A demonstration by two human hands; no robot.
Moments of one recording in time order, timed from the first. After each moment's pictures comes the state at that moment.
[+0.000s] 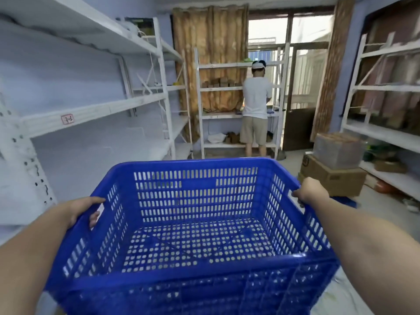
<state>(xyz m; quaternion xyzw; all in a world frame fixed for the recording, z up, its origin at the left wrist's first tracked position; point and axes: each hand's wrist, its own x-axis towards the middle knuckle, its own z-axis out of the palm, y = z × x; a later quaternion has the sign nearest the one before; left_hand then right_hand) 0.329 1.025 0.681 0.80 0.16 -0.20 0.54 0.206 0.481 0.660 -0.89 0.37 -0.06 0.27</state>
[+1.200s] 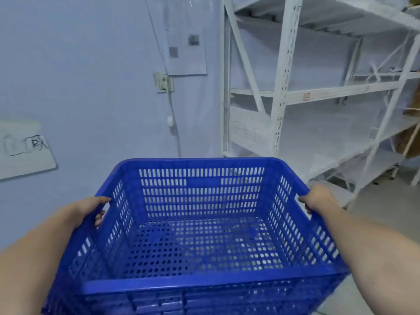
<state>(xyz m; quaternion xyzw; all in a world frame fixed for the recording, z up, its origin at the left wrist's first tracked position) -0.205 1.307 0.668 0.66 0.53 0.08 0.53 0.188 0.902 0.639 -0.96 -0.07 0.06 0.27</state>
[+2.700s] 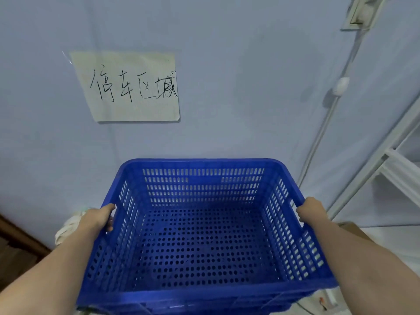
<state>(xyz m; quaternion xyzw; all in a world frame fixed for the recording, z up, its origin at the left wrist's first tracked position) -0.430 1.550 0.492 0.43 0.75 0.26 0.44 0.092 1.361 0.491 -0.92 -0.27 0.20 0.20</state>
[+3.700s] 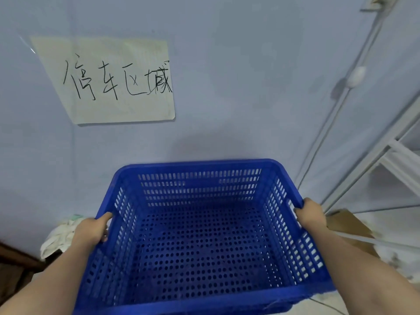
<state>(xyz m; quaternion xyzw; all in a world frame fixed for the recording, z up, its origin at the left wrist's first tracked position) -0.434 1.593 0.463 0.49 0.74 0.23 0.39 0.082 1.386 0.460 -0.94 -0.26 0.16 0.17</state>
